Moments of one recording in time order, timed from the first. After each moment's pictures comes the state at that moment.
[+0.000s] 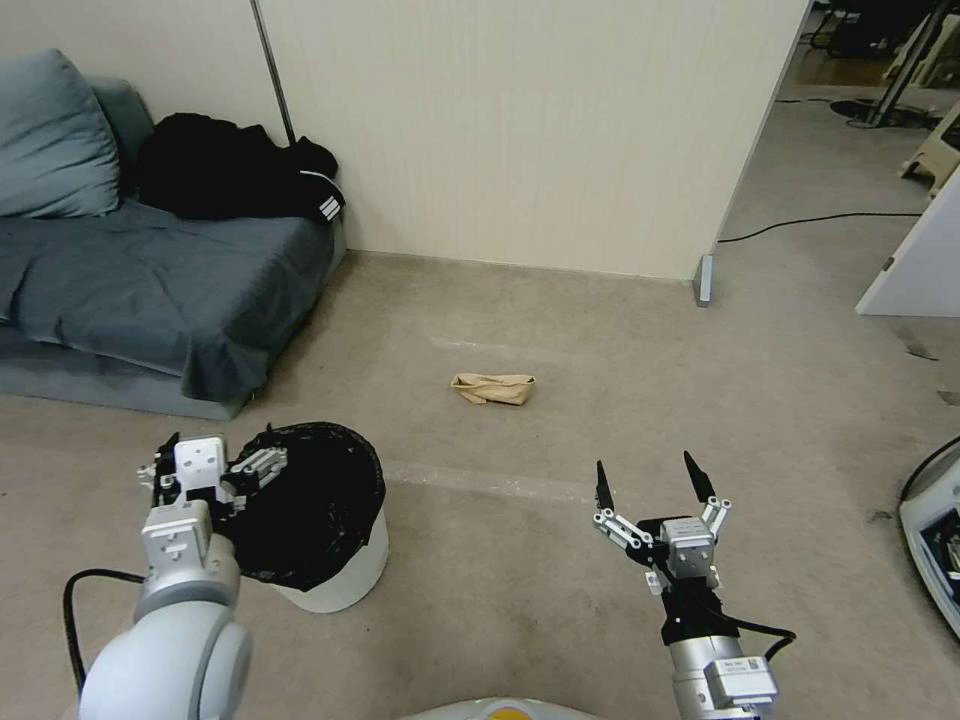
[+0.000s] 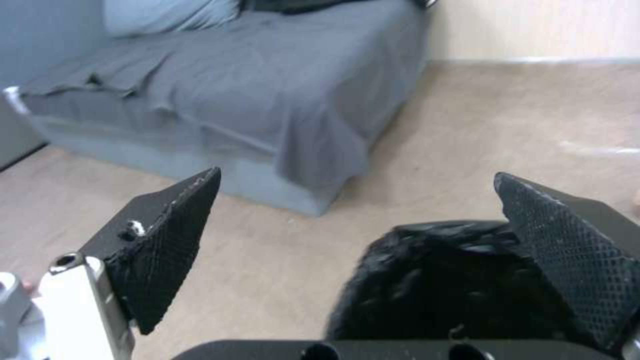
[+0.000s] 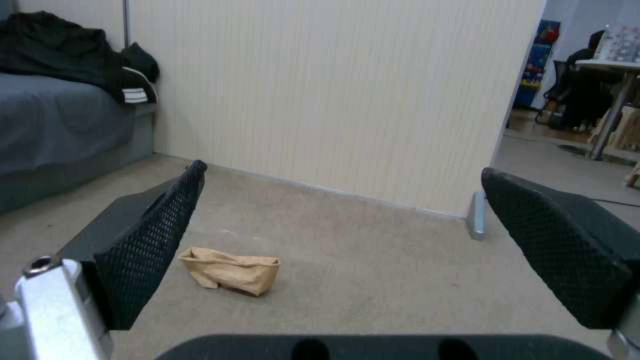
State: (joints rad) left arm 1.61 -1.47 -0.74 -2.35 -0.03 0.56 -0.26; right arm -1.87 1.61 0.46 2.20 -0.21 0.28 0.00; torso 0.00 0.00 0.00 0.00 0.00
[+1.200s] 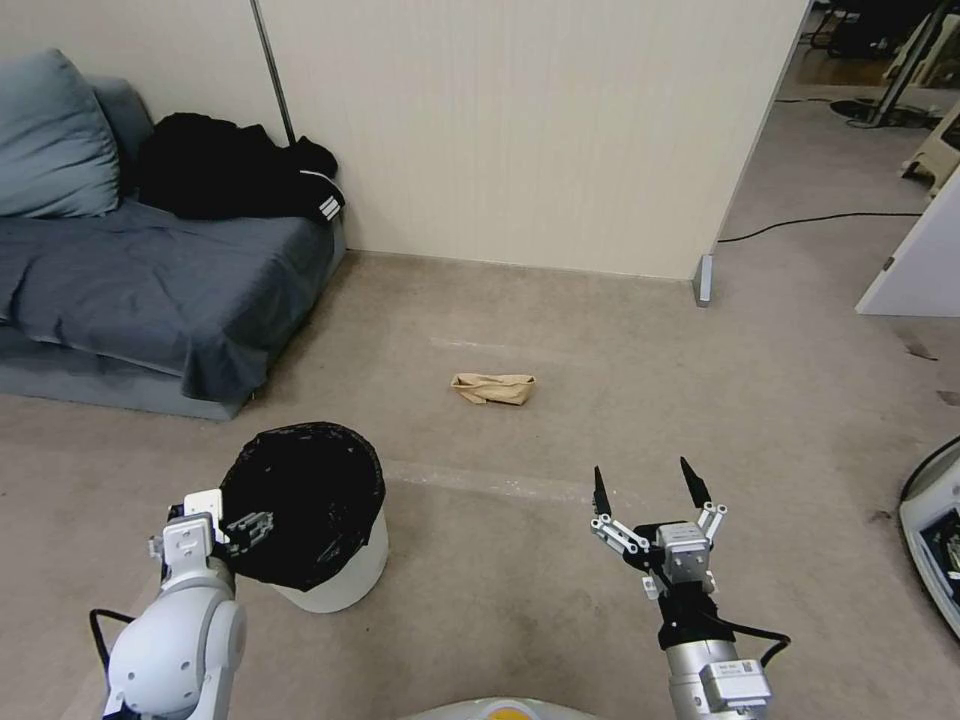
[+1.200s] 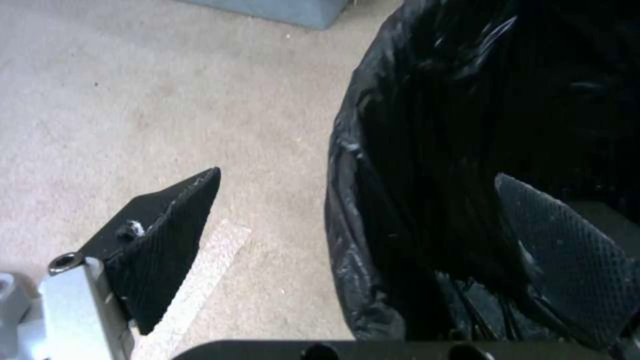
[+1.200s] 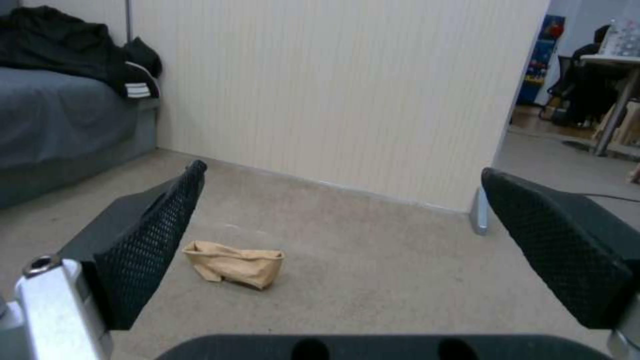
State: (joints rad) left arm 1.53 -1.48 -0.80 -2.07 -0.12 0.74 -0.25; right arm -1.88 1.61 0.46 2.19 -0.21 0.28 0.00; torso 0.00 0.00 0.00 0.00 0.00
